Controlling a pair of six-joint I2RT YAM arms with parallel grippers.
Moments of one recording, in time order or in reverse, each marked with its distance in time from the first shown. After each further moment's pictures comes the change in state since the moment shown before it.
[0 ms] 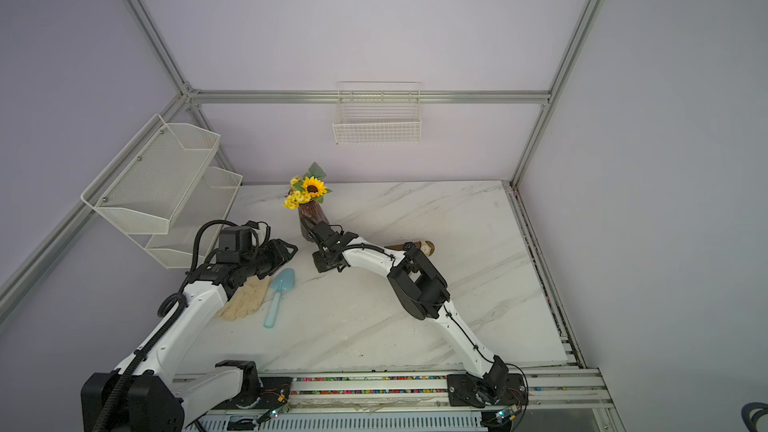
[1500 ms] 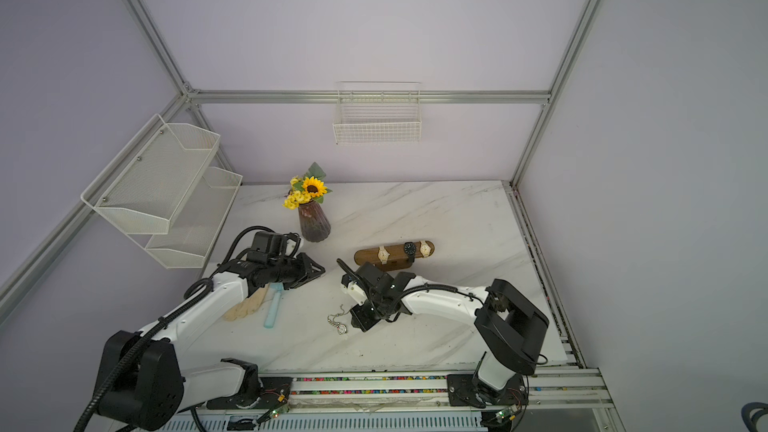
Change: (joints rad) left arm -0.261 0.191 0.011 -0.034 0.200 0.045; right arm 0.060 -0.860 -1.042 0.093 -0.364 -0.001
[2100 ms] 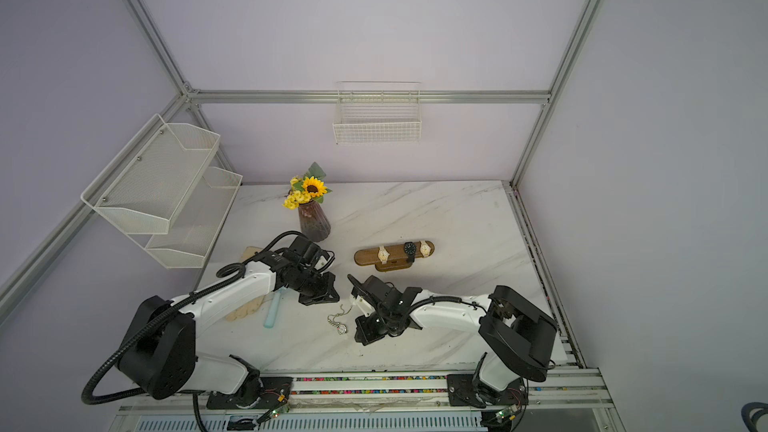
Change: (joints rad) left arm -0.158 0.164 0.060 -0.211 -0.056 0.077; right arm 0.086 0.031 -0.088 0.144 -0.036 0.241
